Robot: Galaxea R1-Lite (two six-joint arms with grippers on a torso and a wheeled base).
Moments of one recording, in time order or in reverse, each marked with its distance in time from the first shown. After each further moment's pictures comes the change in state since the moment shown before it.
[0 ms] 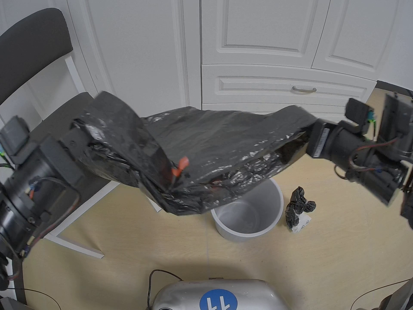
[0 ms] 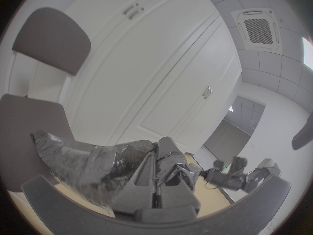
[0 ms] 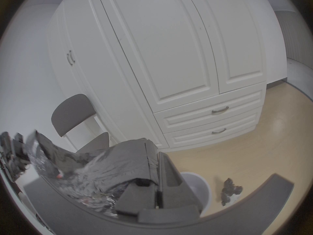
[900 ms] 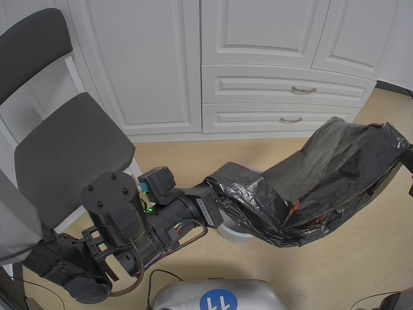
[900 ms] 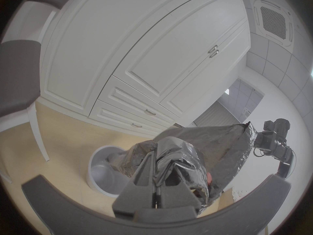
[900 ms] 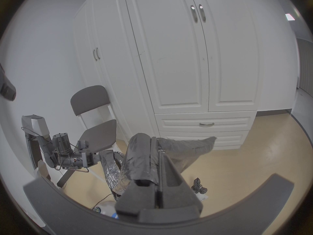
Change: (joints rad) left arm -0.161 0.616 -0.099 -0.278 -0.038 -0.103; right arm -0.047 -0.571 0.061 0.547 0.118 -0.218
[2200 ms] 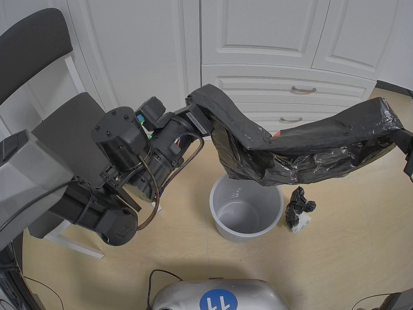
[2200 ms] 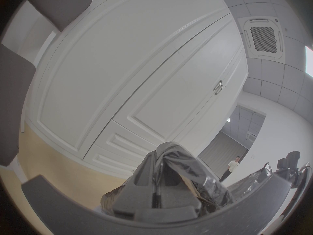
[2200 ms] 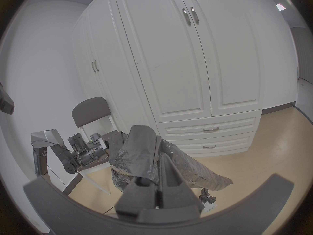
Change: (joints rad) left arm 0.189 0.174 -0.406 -0.105 0.002 0.013; right arm -0.212 0.068 0.047 -0.213 0.243 0.057
